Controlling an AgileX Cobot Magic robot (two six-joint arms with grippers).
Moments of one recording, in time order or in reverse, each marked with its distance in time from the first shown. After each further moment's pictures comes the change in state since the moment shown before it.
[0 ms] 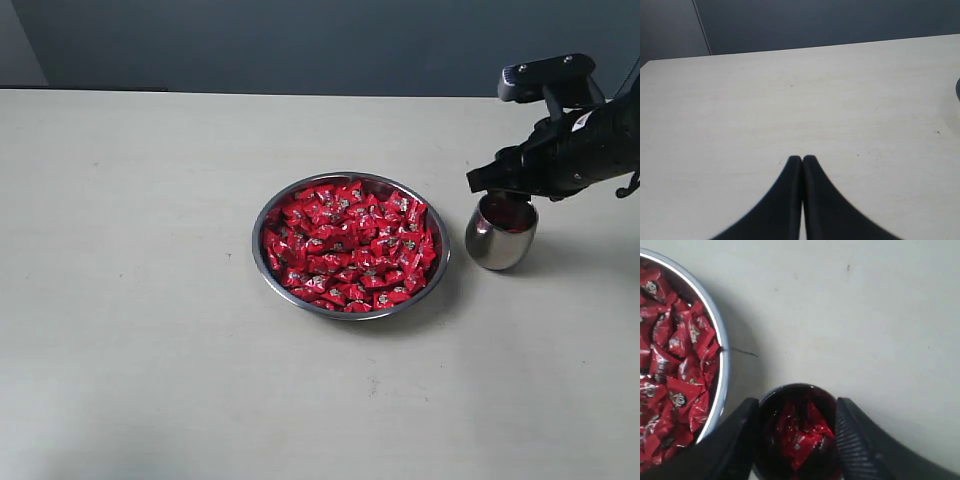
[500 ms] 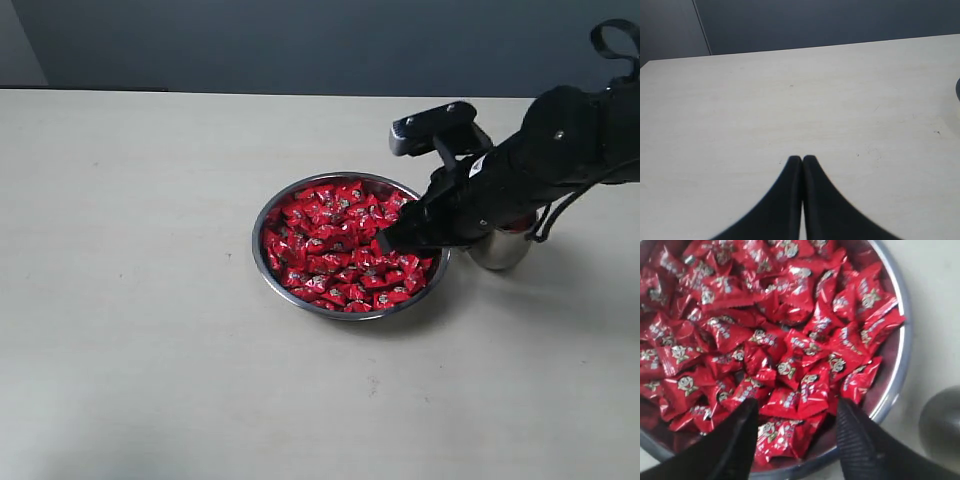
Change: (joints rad) left arm 0.000 0.000 0.000 0.000 0.000 0.000; right arm 0.265 0.051 -0.002 0.095 0.076 -0.027
